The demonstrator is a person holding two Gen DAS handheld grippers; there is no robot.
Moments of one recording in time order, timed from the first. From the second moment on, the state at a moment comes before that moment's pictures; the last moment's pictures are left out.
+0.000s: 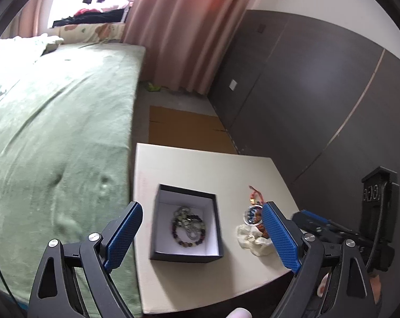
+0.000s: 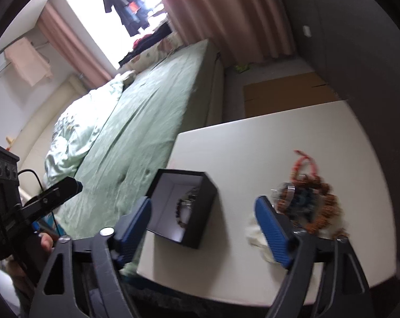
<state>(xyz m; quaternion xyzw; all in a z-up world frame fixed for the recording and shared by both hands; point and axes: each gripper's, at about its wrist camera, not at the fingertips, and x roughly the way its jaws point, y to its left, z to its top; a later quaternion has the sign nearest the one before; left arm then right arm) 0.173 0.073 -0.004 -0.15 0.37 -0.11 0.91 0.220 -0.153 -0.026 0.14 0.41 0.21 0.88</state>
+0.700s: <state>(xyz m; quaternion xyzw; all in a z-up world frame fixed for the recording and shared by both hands) 0.199 -0.056 -0.047 -0.05 0.45 -0.18 0.88 0.178 -0.285 -0.067 0.23 0.41 0.12 0.88</state>
